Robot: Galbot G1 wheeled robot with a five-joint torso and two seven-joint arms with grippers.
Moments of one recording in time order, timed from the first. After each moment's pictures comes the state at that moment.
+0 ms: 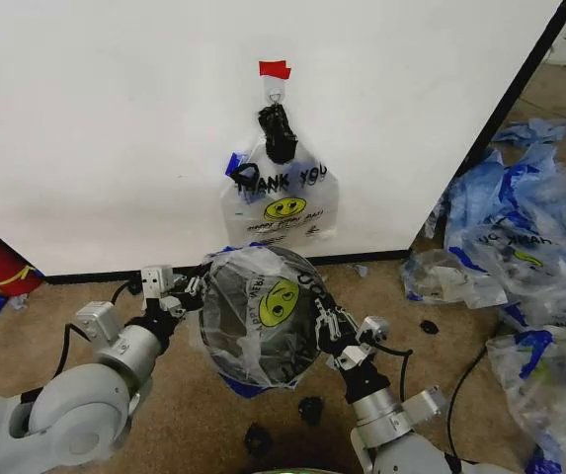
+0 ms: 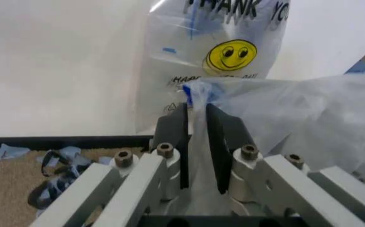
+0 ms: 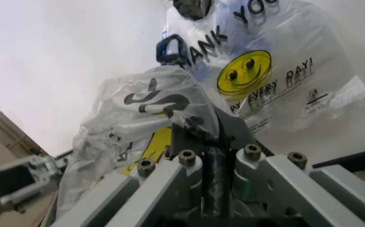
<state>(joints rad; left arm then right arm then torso) 0.52 -0.18 0.59 -2.39 -1.38 -0.34 -0.65 -1.01 0.73 -0.50 2.22 0.77 0.60 0.57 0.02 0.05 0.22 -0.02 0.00</state>
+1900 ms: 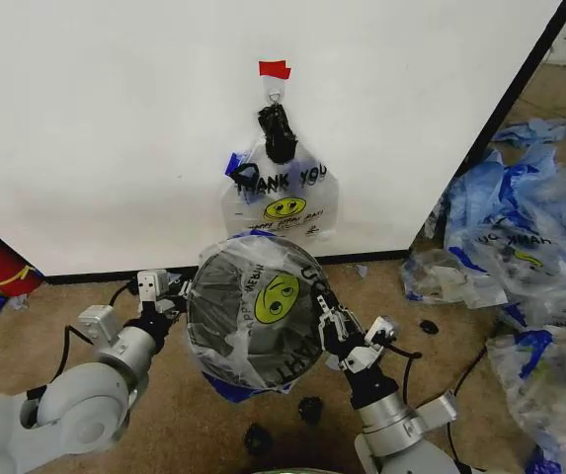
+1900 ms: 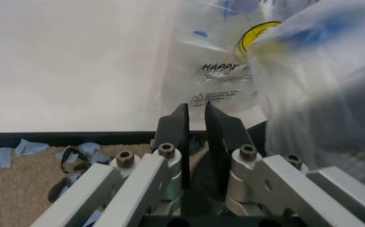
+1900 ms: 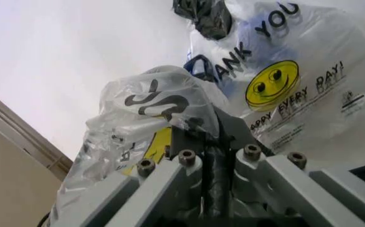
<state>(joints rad) 0.56 -0.22 0.61 -2.27 -1.34 -0.38 -0.60 -1.03 0.71 -0.48 2.30 0.87 0.67 0.48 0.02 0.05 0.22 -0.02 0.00</state>
